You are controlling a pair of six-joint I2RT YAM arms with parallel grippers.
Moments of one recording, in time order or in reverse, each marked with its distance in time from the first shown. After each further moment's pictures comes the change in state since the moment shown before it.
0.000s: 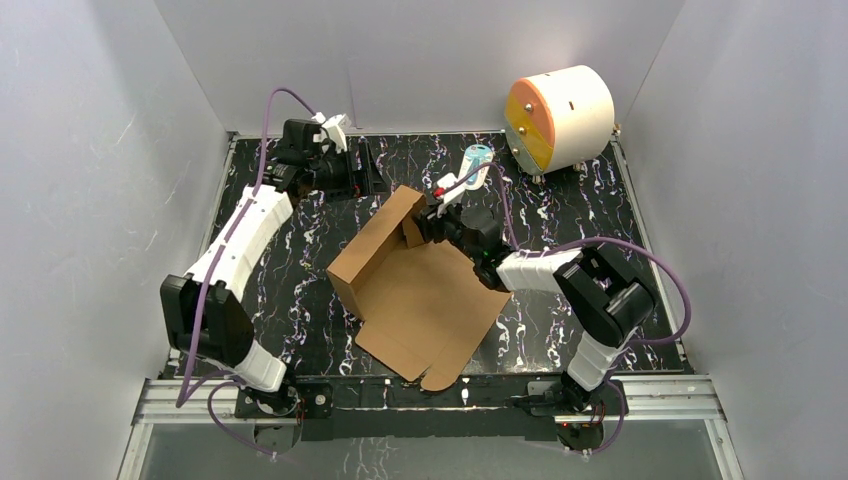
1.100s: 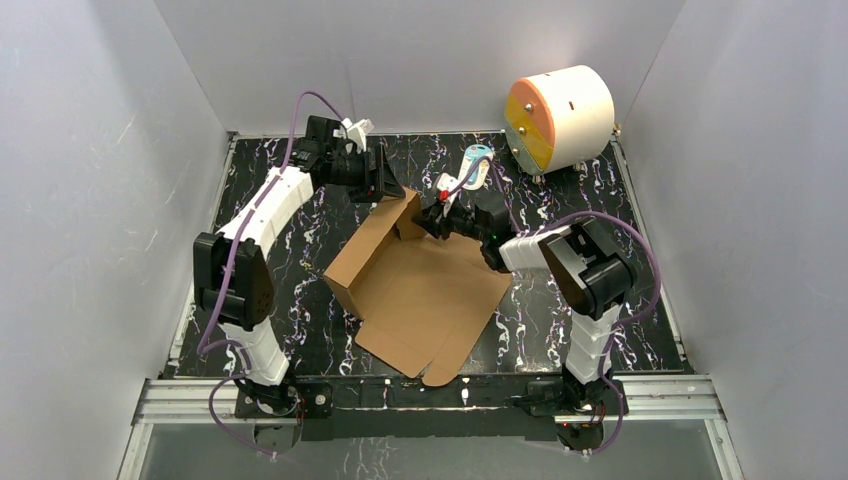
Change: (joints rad) left arm 0.000 0.221 0.105 0.011 0.221 0.006; right arm -0.164 0.179 0.079 0.103 -0.568 -0.150
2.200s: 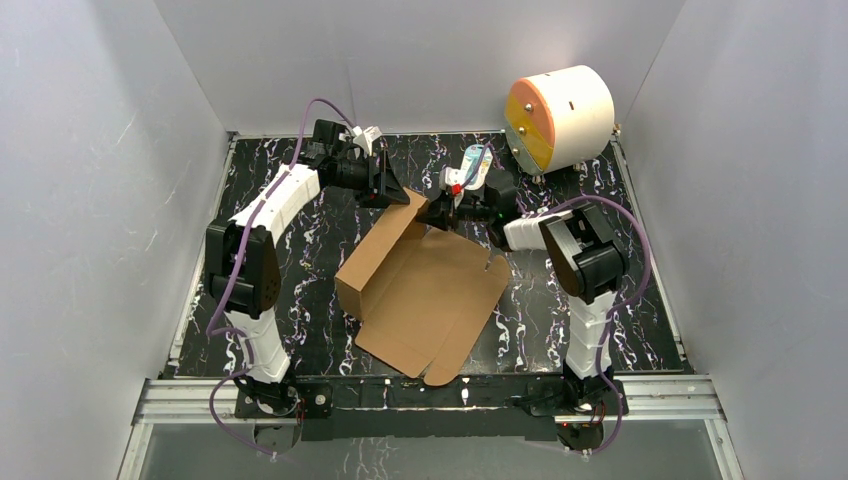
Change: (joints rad) left arm 0.000 0.098 0.018 0.009 0.161 0.011; right arm -0.116 0.116 0.175 -0.071 -0.463 -0.100
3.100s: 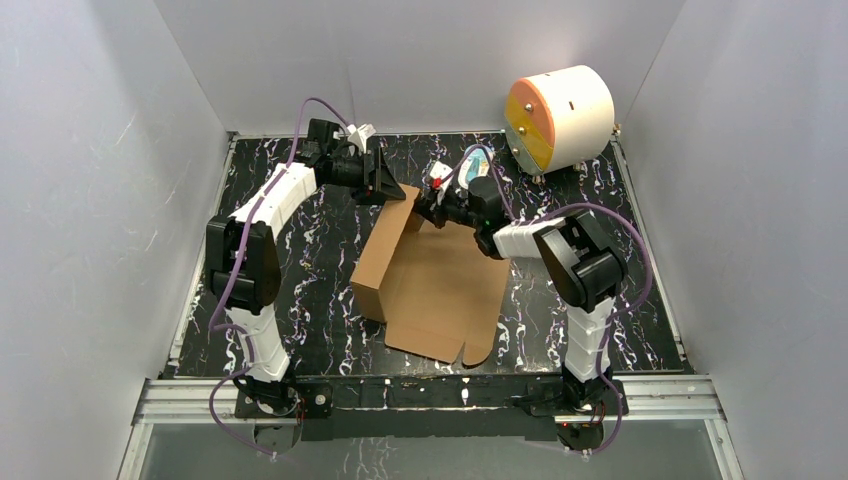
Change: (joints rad) left arm 0.032 0.029 0.008 0.024 0.041 0.000; right arm 0.094 -0.029 -0.018 -0.010 0.402 0.068
